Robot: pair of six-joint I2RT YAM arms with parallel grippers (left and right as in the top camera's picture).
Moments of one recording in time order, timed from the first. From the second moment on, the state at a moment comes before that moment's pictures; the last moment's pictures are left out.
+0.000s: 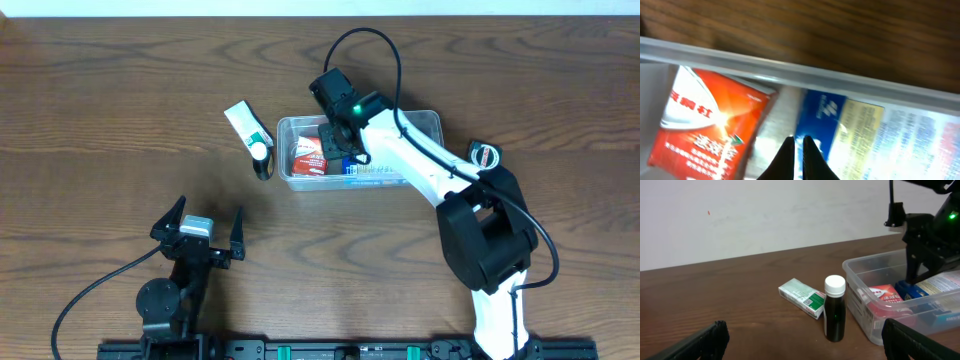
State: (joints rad) left arm 0.05 0.02 0.02 -0.10 0.23 0.09; right arm 0.59 2.12 1.68 -0.83 0.09 0.40
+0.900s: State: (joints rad) left arm 0.05 0.02 0.02 -0.10 0.23 0.09; right arm -0.01 1.76 1.70 -1.28 0.20 0.29
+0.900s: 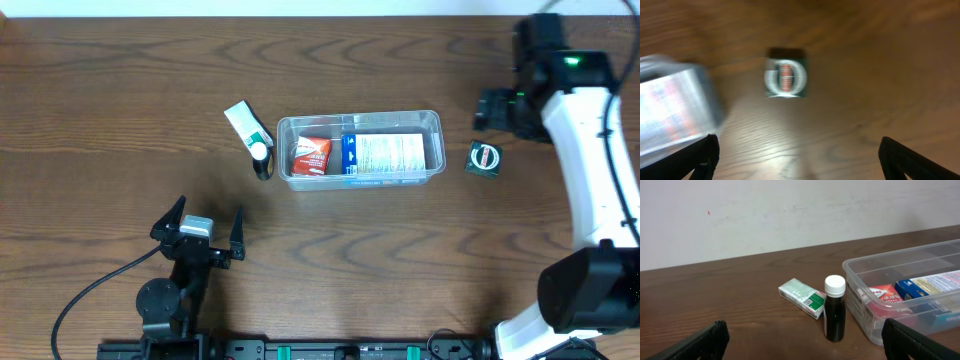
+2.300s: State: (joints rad) left arm 0.05 0.04 0.09 -0.22 0.34 -0.01; right arm -0.19 1.76 1.54 -1.24 0.18 0.28
